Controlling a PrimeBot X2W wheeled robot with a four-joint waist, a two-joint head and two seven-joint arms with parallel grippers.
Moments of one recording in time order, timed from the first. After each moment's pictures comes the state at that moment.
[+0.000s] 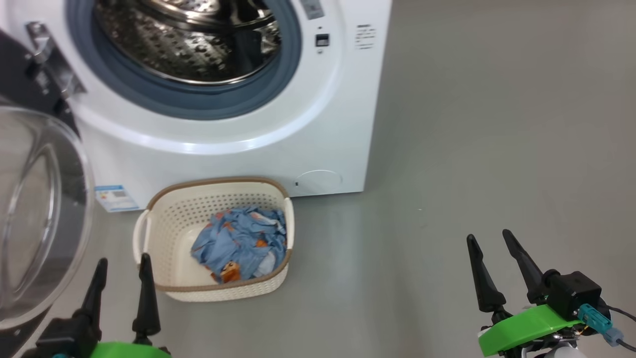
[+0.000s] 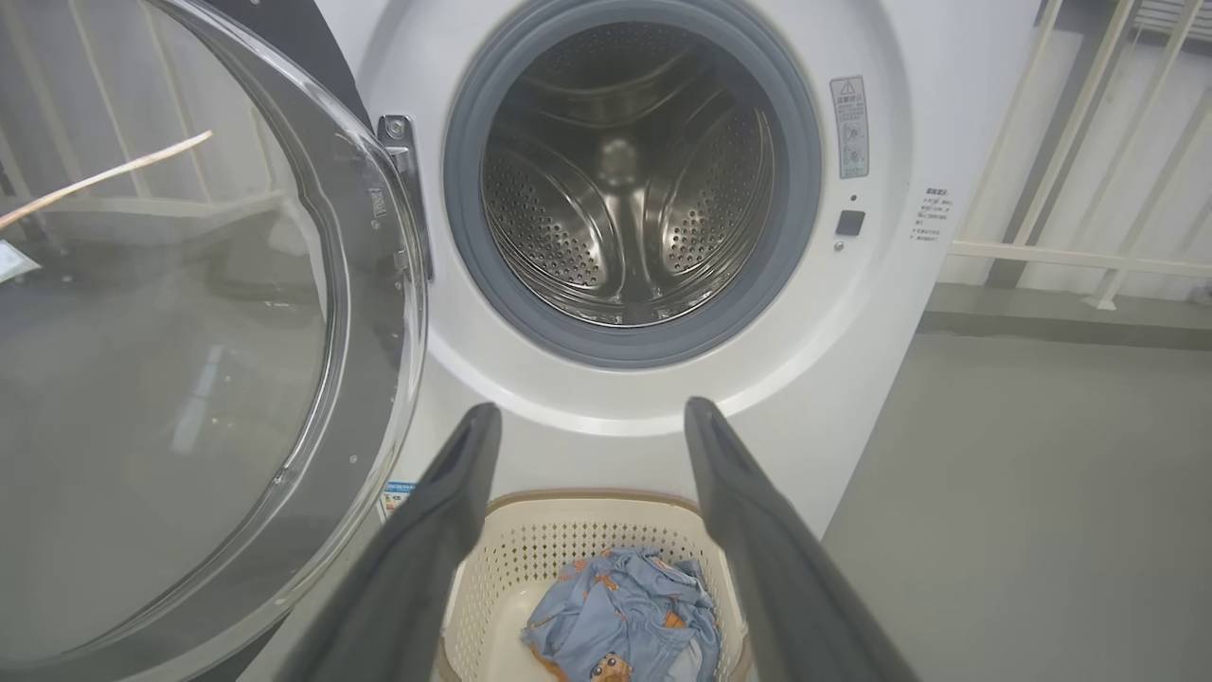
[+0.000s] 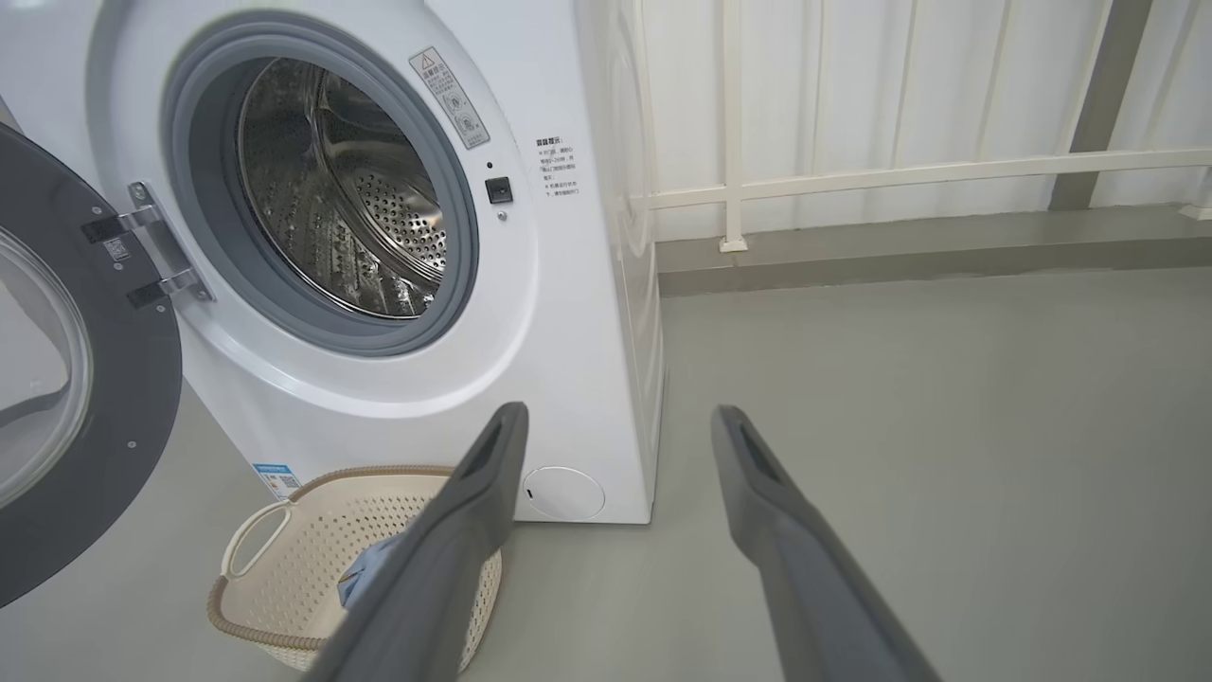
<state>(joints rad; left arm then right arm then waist) -0.01 0.03 0.06 0.09 -0.19 -0.11 -0.26 -0.08 -0.06 -0.01 0.19 0.21 0.13 -0.26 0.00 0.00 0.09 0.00</state>
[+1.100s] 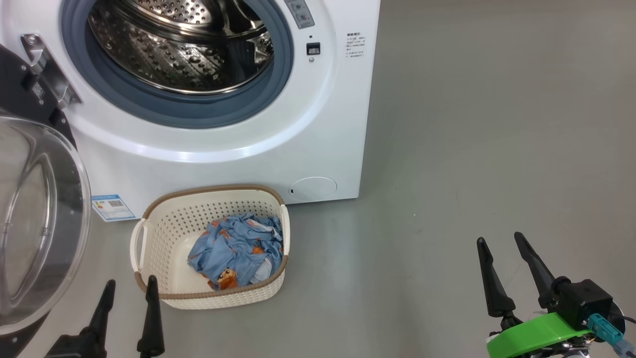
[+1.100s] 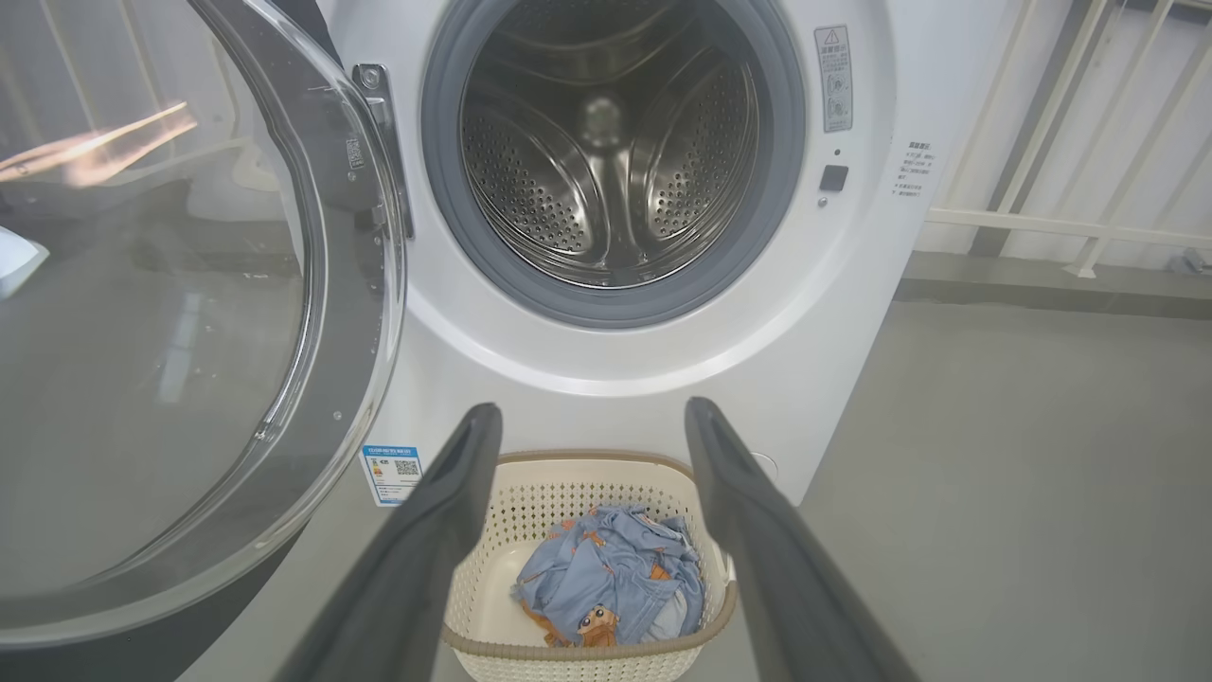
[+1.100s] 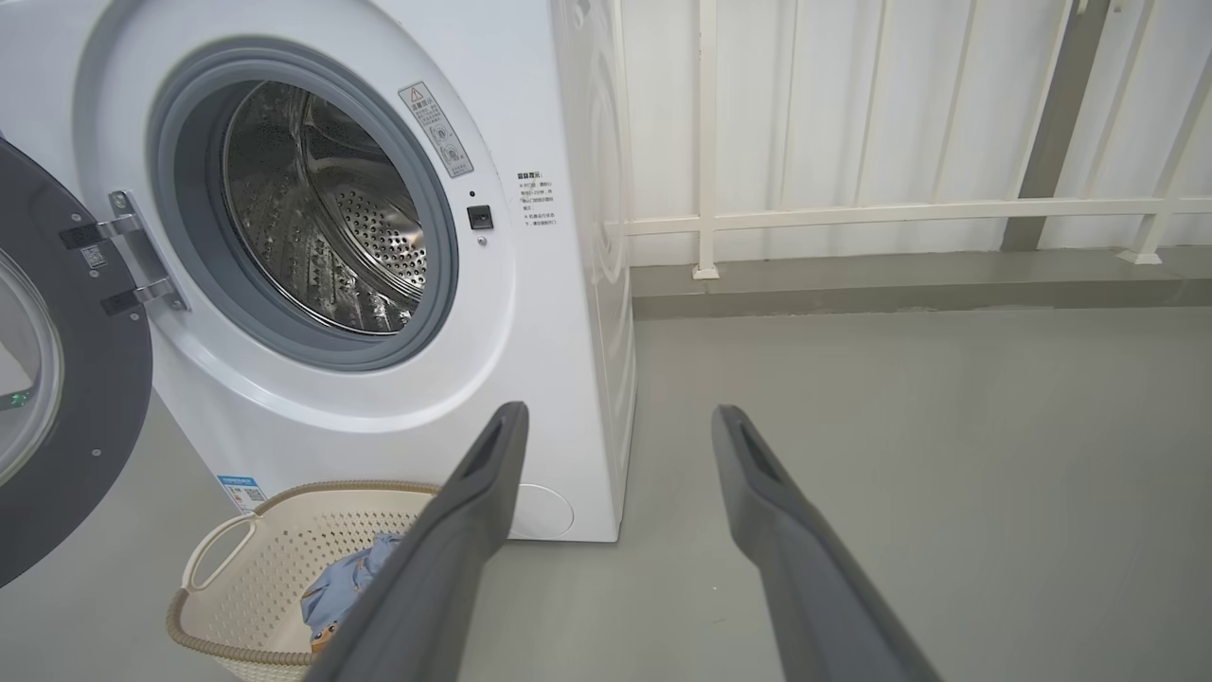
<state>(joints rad) 0.05 0.04 0.05 0.11 -0.19 -0.06 -0.26 -0.04 -0.05 -0.04 0.12 0.15 0.13 -0.26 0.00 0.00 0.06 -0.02</state>
